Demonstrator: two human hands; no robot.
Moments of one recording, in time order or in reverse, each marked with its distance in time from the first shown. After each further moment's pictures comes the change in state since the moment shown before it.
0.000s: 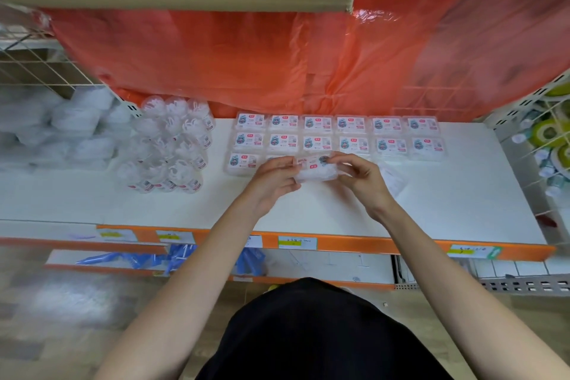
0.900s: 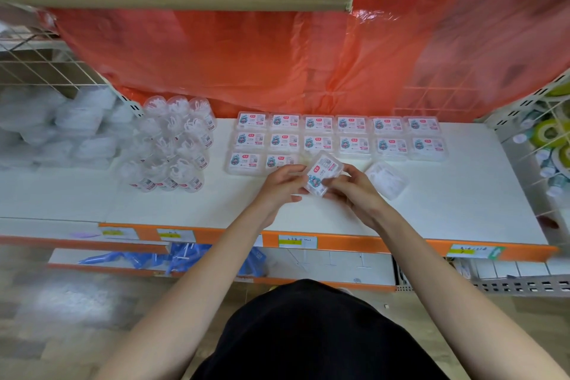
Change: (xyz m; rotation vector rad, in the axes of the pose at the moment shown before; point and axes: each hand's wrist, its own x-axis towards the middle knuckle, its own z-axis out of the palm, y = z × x) left_hand -0.010 -0.020 0.007 0.244 -0.018 0.100; right_hand -0.006 -0.002 0.016 0.263 0.056 0.452
